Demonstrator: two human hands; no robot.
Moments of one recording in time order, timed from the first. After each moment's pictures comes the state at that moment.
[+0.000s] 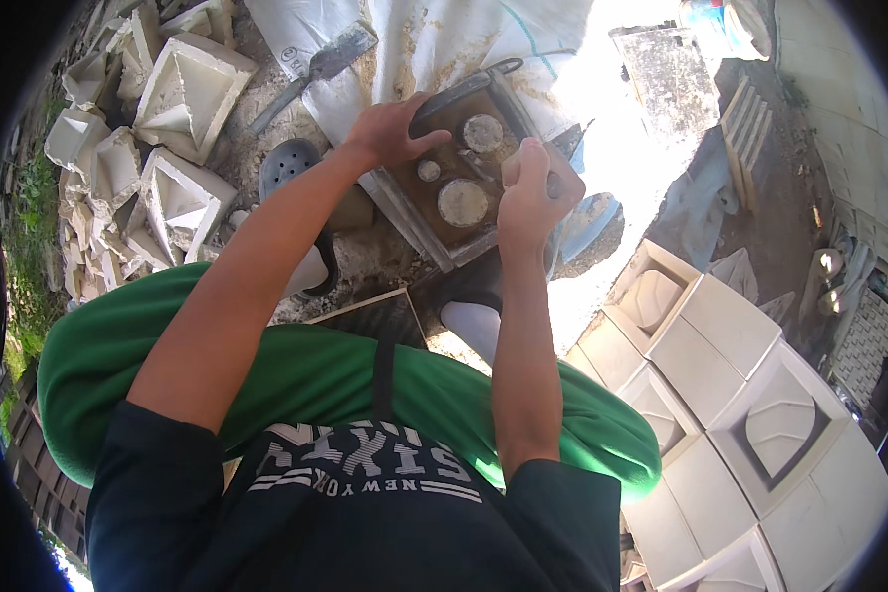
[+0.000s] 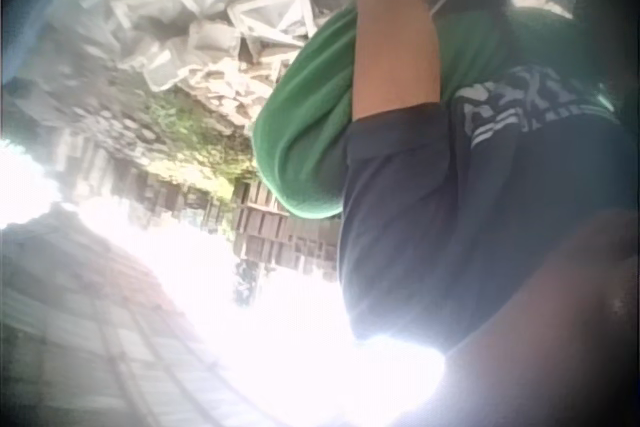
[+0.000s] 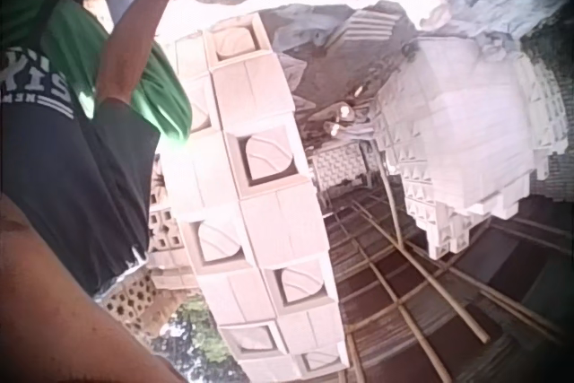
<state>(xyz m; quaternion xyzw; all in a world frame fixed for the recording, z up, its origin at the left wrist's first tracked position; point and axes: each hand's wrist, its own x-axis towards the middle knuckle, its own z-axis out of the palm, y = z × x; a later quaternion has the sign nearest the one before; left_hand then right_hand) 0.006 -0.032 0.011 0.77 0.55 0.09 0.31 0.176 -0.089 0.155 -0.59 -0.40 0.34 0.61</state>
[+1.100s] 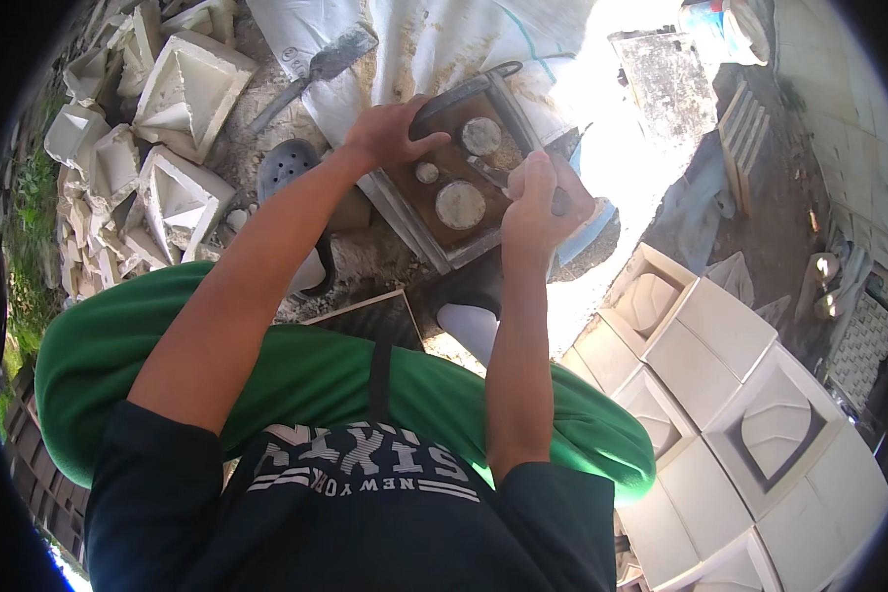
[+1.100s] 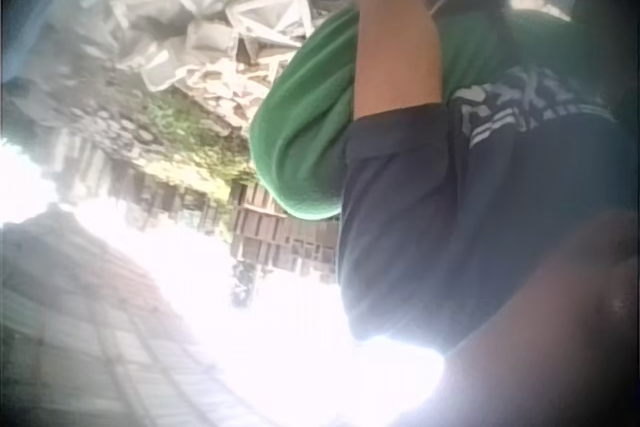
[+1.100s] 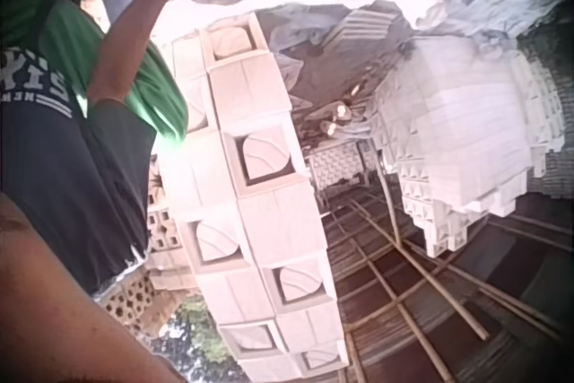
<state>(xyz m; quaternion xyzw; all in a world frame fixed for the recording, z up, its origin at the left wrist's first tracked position) 0.005 -0.031 0.017 0.76 0.55 0.08 0.33 0.183 -0.097 0.161 -0.60 -0.46 0.32 0.56</state>
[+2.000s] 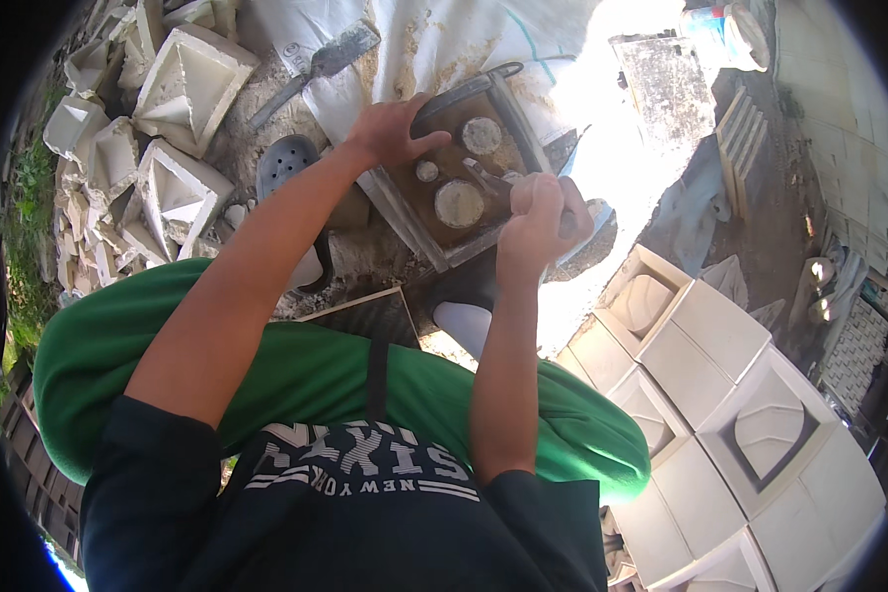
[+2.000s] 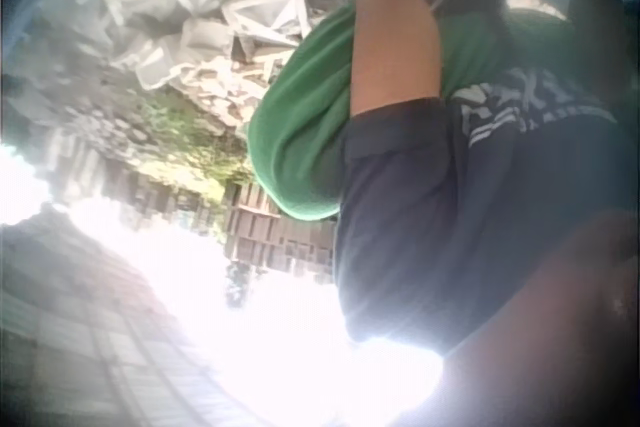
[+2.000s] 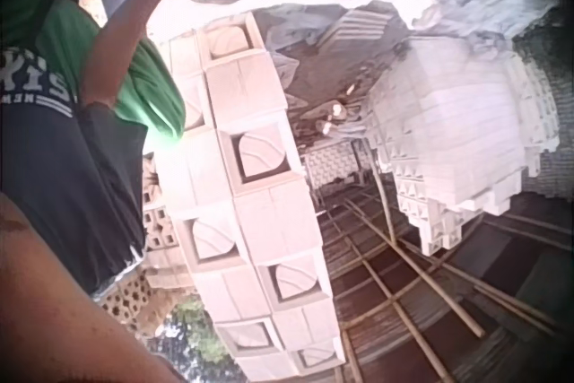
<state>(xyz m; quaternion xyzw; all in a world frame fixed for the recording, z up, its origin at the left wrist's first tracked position) 0.009 -0.028 0.023 0.77 0.55 0.07 0.33 0.187 -0.111 0.169 -0.55 -0.36 0.35 0.67</state>
